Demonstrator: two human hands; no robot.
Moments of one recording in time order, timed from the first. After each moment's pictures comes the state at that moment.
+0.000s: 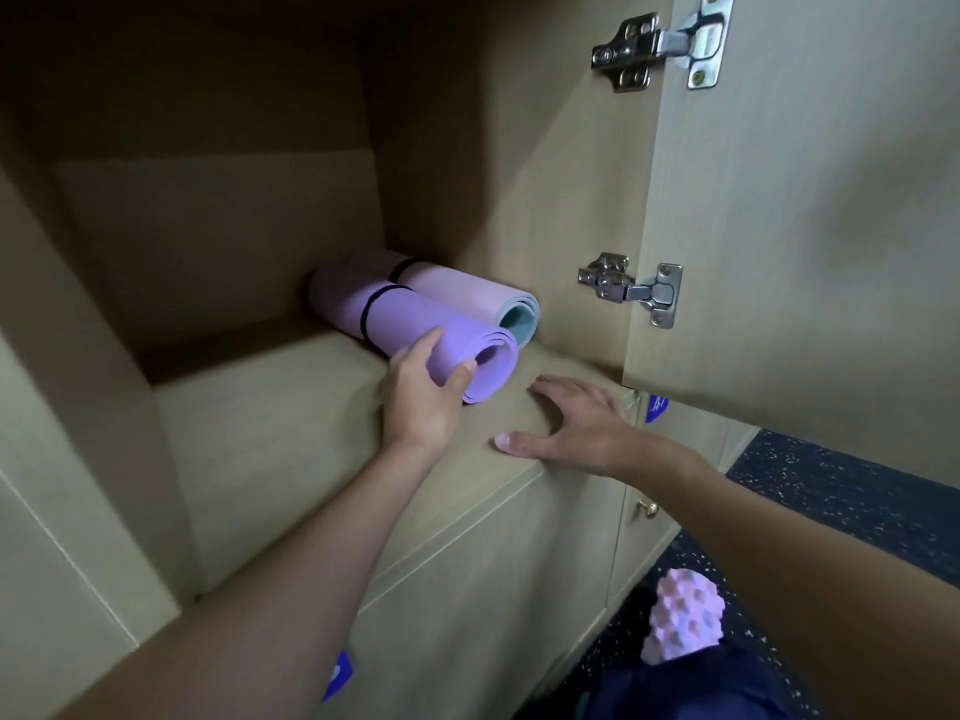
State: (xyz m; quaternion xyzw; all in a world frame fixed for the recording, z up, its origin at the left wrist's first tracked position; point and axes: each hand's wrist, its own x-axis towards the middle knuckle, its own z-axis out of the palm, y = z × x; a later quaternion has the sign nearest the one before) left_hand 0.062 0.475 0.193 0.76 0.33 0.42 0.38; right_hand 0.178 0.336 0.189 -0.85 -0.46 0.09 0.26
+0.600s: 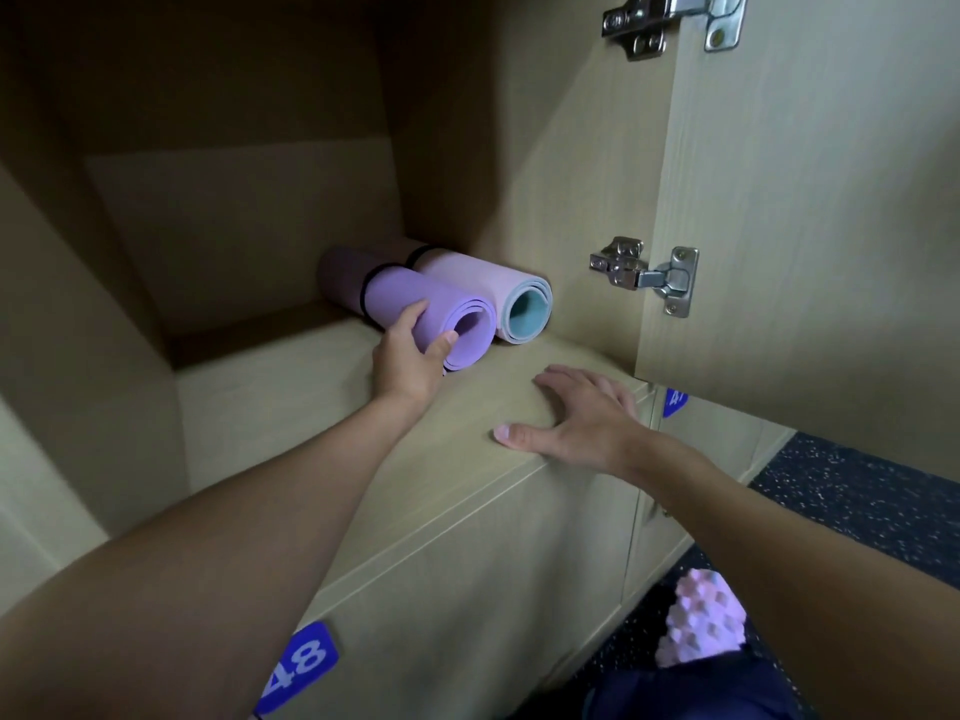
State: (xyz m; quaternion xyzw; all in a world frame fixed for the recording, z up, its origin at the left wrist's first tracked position) left_hand 0.081 0.518 0.195 0.76 0.36 0.42 0.33; right_hand 0.184 0.340 0.181 -0.84 -0.47 0.07 0.28
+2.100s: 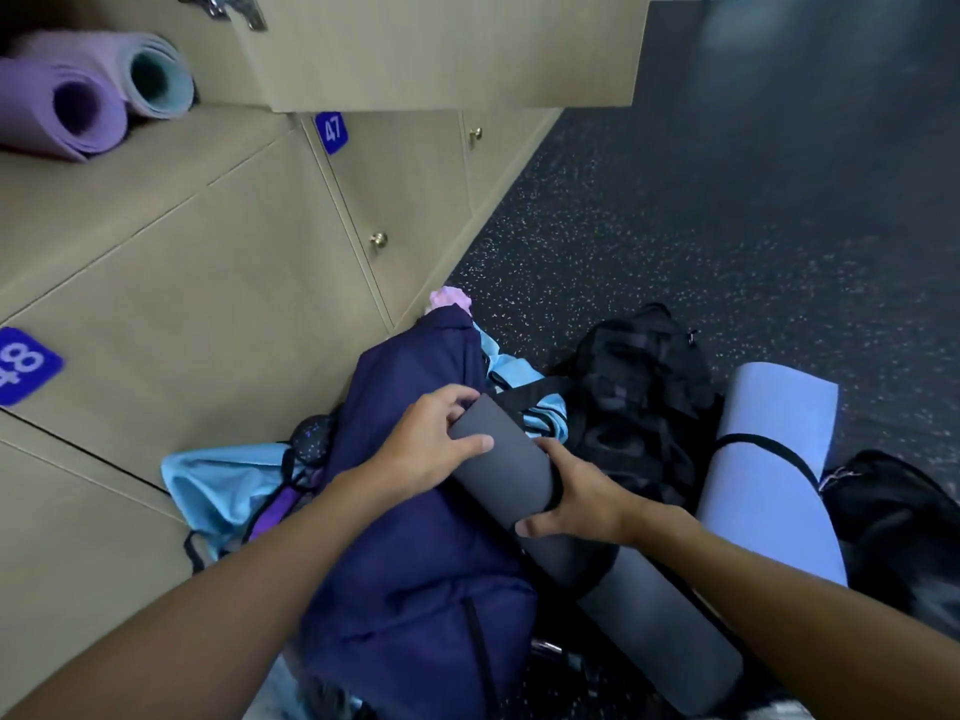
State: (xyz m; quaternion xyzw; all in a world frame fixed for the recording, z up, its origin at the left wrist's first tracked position) left_hand -0.032 0.129 0.005 0.91 0.10 -0.04 0.41; right_hand 0.008 -0.083 -0.038 -0.84 -0.24 0.32 0.36
